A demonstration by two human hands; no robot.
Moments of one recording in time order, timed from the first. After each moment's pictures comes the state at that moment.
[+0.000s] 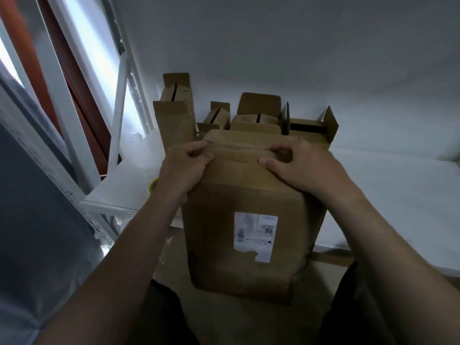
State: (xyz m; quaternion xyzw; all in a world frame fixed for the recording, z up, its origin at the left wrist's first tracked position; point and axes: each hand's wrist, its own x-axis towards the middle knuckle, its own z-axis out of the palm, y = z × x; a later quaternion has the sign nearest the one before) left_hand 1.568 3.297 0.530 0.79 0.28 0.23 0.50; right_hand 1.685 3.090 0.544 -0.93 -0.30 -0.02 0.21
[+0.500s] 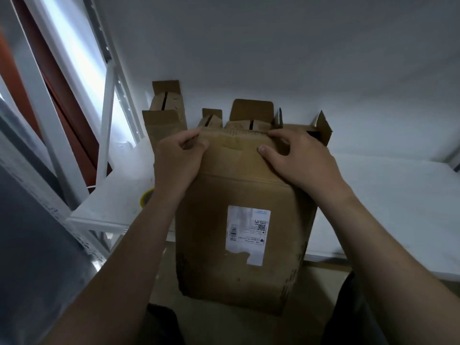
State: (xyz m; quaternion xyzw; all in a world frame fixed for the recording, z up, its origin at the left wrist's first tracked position) left_hand 1.604 3.307 0.536 0.80 0.24 0.33 0.45; right_hand 1.708 3.104 0.550 -0.92 -0.27 -0.10 0.25
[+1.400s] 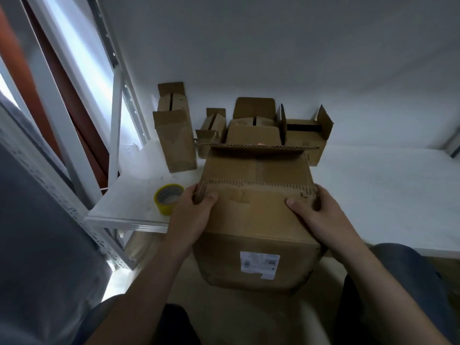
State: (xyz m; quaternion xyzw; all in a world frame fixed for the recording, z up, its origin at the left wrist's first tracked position) left_hand 1.534 3.304 0.457 0.76 0.30 0.17 0.54; right_hand 1.625 3.053 0.470 -0.86 -0.07 0.12 0.50
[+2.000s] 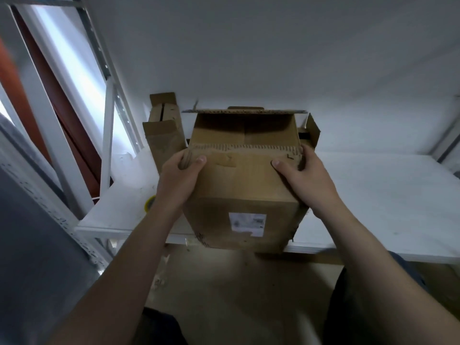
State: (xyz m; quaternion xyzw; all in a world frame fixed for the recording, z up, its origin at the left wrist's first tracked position) left_hand 1.580 3.309 0.523 0.79 0.25 0.25 0.50; right_hand 1.673 3.068 0.530 -0.84 -0.13 0.00 0.53
